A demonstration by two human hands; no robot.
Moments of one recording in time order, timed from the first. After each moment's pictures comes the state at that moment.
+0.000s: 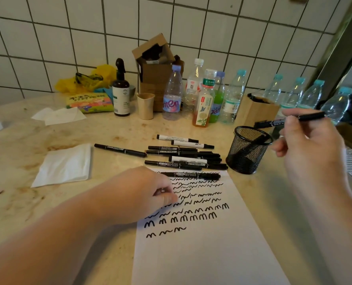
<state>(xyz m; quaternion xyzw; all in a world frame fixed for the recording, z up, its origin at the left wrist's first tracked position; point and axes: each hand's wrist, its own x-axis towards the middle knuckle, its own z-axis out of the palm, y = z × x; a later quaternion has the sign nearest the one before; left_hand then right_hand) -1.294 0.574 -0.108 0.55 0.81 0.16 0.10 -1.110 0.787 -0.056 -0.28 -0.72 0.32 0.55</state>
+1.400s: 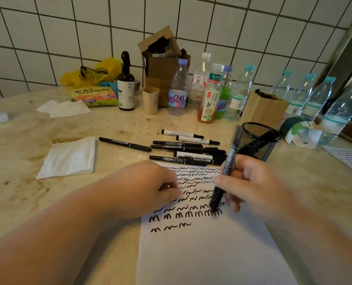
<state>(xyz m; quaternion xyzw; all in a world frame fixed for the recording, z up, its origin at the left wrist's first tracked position) -1.294 0.574 -0.108 0.56 0.81 0.17 0.10 -1.124 0.737 -0.094 -0.18 -0.82 0.50 0.18</state>
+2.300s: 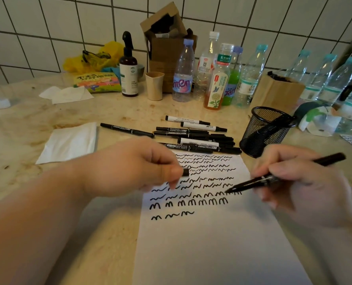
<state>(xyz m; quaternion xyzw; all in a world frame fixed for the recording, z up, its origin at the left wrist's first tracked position) -1.297 0.559 -0.085 0.56 0.70 0.34 0.28 -1.101 0.753 -0.095 -0.06 -0.70 0.68 0.22</state>
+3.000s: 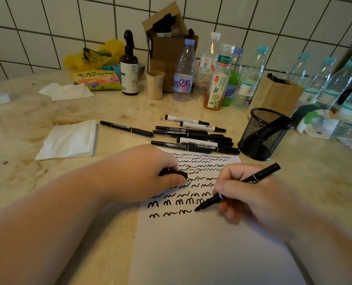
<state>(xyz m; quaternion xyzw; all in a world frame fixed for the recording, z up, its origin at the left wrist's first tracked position) -1.293 0.576 -0.106 0.57 0.81 0.14 0.08 -1.118 0.727 -0.107 -0.17 -0.74 0.64 0.09</state>
